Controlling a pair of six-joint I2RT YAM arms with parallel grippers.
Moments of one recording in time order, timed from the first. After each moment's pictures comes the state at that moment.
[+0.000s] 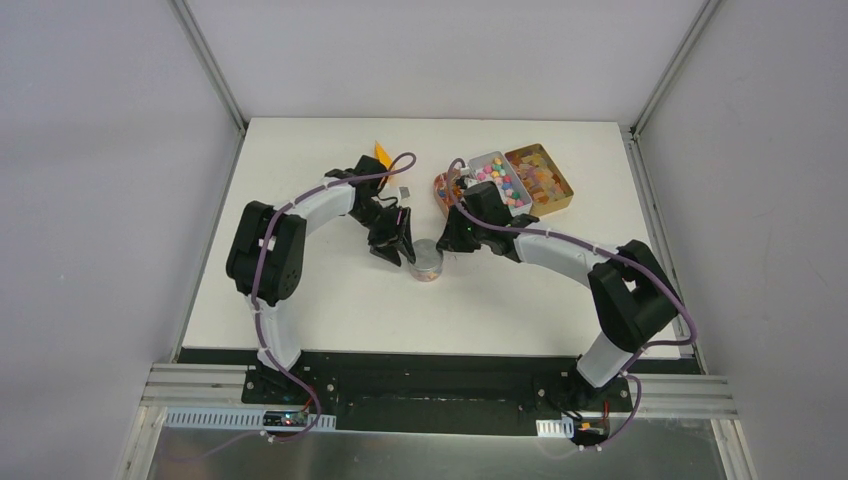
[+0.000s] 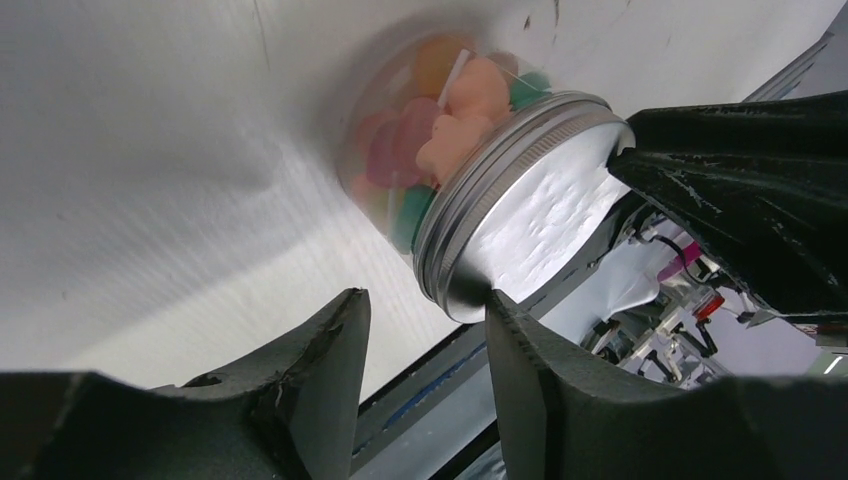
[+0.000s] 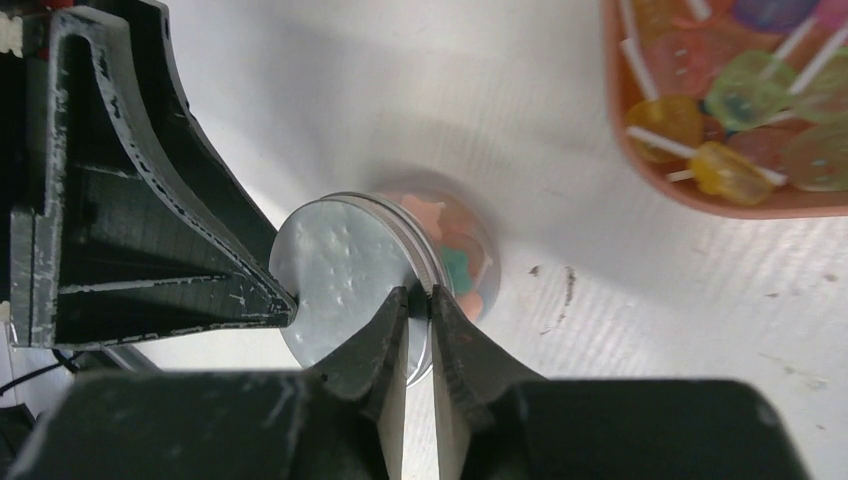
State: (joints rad) left arm -0.38 1.94 1.38 -0.79 0.66 -0.35; right arm 0.65 1.67 1.03 -0.14 -0.16 0.58
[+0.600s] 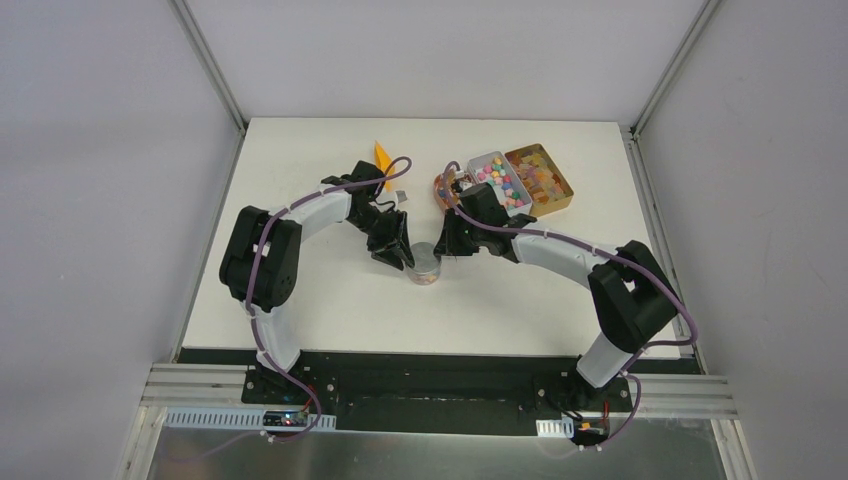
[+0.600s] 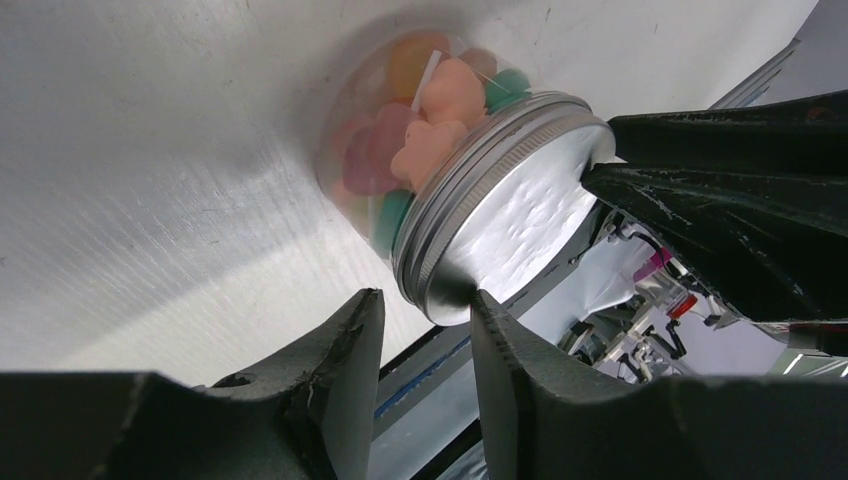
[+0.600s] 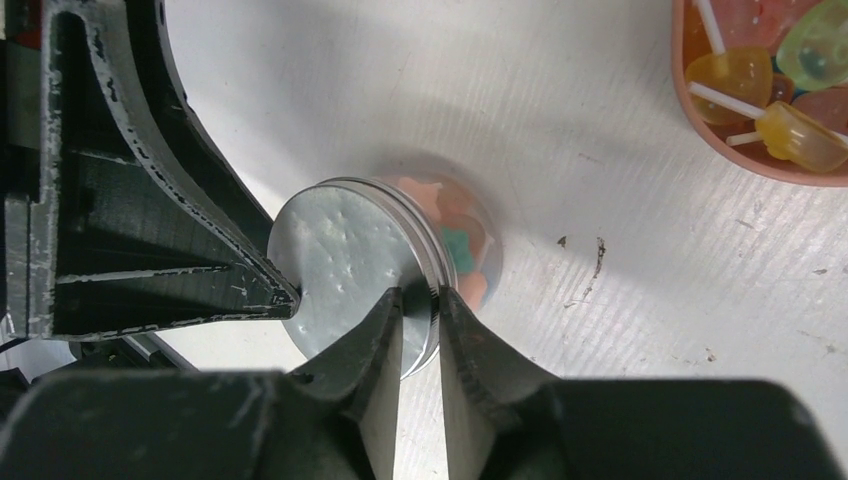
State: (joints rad) left arm -0.39 1.86 1.25 -0.72 0.68 -0.42; right arm 0.69 1.67 1.05 -0.21 -0.18 0.57
